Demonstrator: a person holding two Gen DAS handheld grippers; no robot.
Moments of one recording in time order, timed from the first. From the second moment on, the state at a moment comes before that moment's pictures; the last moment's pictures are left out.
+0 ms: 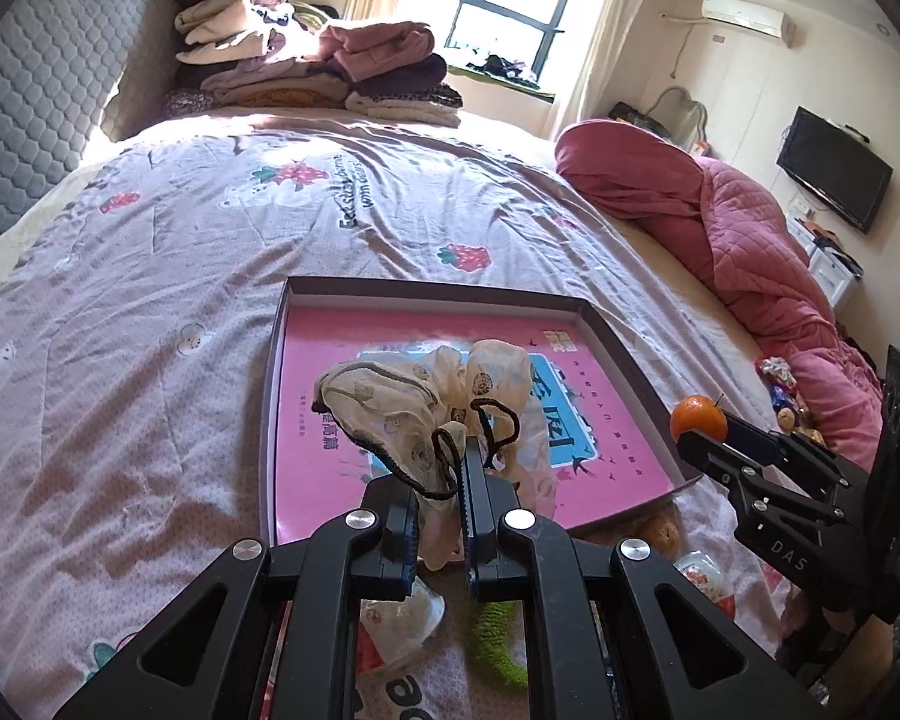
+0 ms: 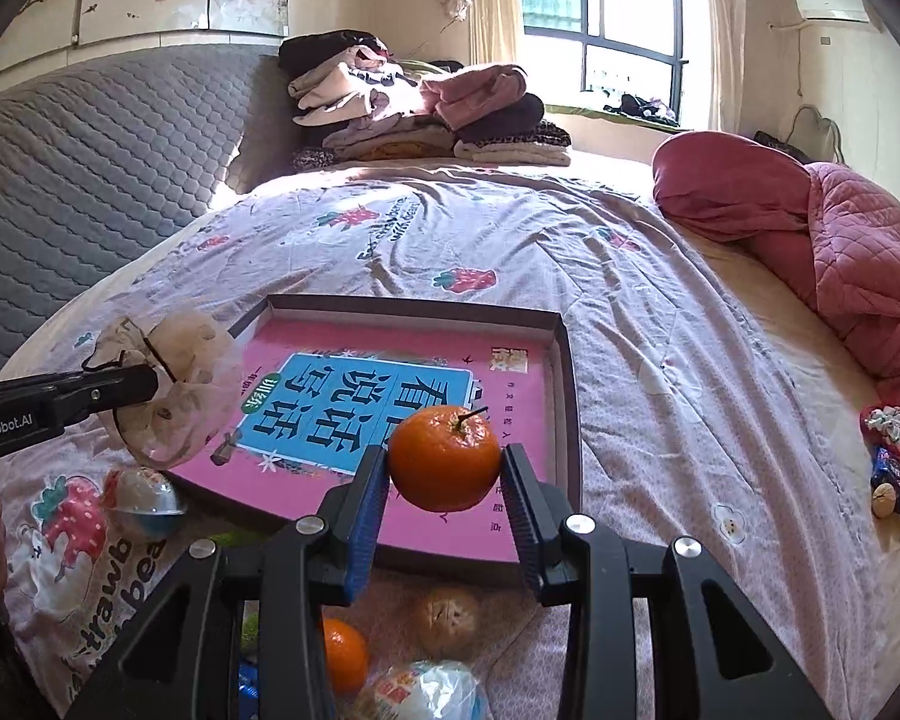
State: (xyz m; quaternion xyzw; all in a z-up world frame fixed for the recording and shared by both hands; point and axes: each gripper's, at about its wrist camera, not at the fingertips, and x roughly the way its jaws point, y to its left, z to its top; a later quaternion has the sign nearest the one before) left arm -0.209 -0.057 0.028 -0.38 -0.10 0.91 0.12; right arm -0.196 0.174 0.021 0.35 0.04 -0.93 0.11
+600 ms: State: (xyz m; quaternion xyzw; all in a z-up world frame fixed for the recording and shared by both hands) left arm -0.235 -0.057 -0.018 -0.43 -0.10 0.89 0.10; right arm -0.239 0.164 -0.025 0.43 0.07 -0.89 0.10
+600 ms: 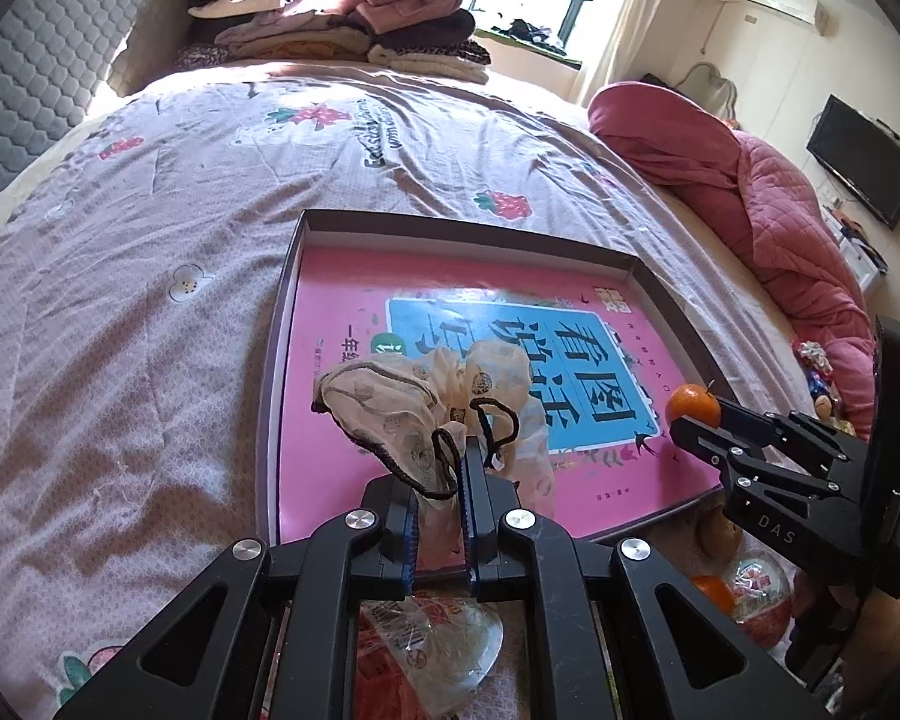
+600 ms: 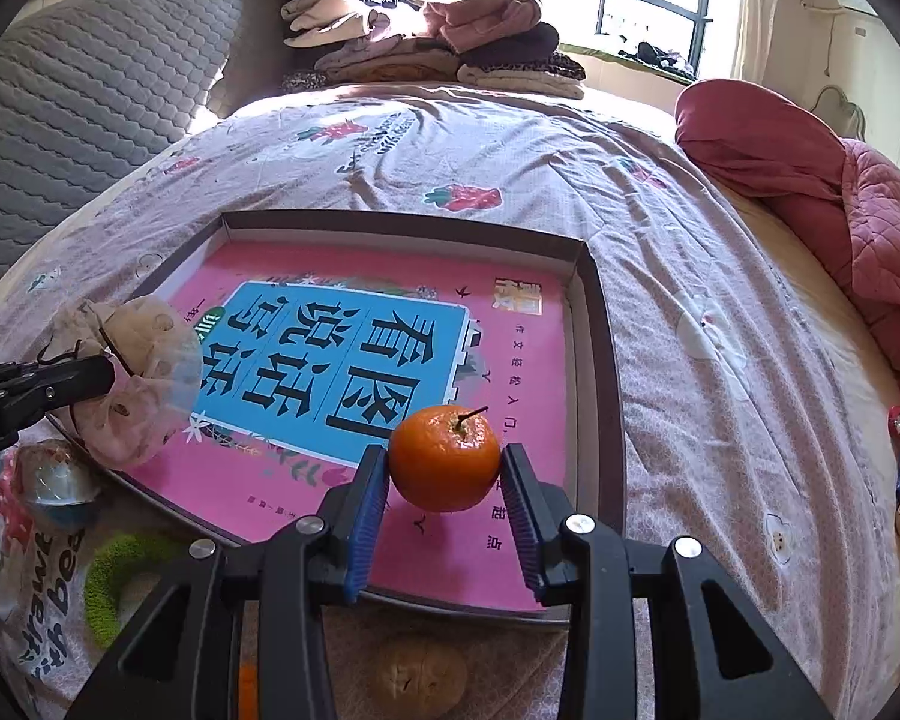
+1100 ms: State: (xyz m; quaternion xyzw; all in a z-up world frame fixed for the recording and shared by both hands) left arm -0.239 -0.052 -0.031 -0.46 -0.09 0.88 0.11; right arm -0.247 0.162 -0.033 0.47 0.07 -0.87 0.10
